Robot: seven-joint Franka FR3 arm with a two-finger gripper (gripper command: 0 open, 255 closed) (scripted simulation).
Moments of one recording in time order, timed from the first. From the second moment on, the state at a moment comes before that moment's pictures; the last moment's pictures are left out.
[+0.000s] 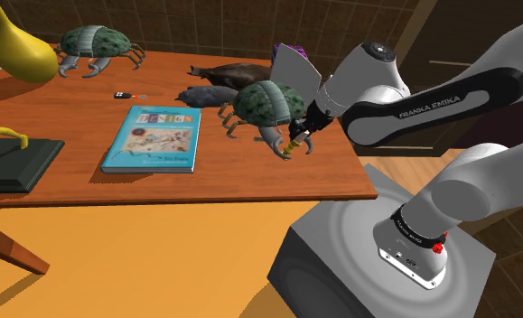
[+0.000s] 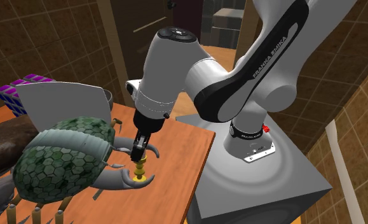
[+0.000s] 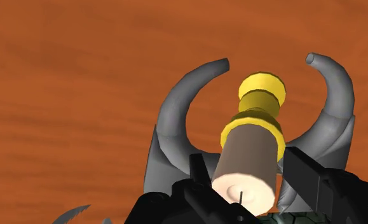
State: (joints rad) arm -0.05 -0.50 0.38 -2.87 0.10 2.74 0.51
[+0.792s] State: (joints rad) arm -0.02 -0.62 0.33 -2.79 0.11 2.54 0.48
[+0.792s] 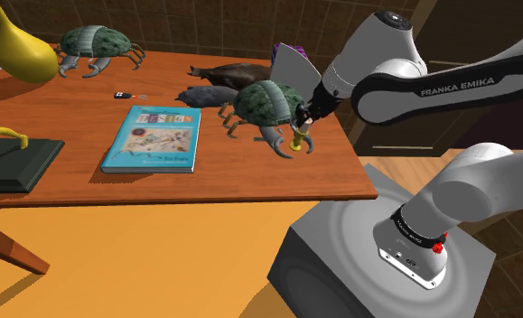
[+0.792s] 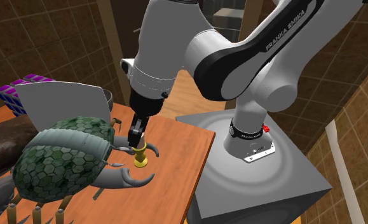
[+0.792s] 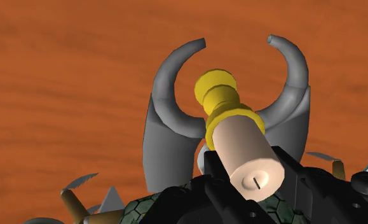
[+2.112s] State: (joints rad) arm -0.02 -0.72 0.28 -2.58 0.10 2.23 0.45
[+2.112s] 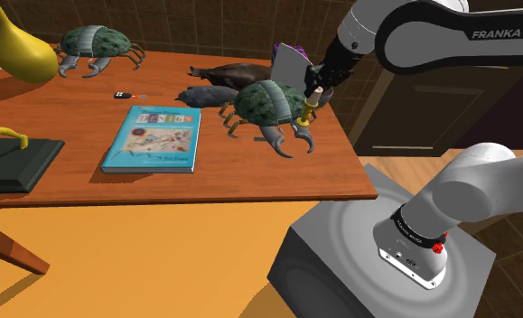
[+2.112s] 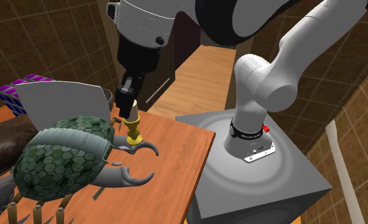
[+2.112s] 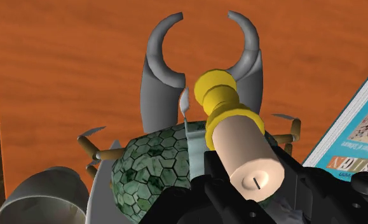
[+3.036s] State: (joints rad) arm -0.13 -0.50 0.04 -2.38 0.03 2.24 0.17
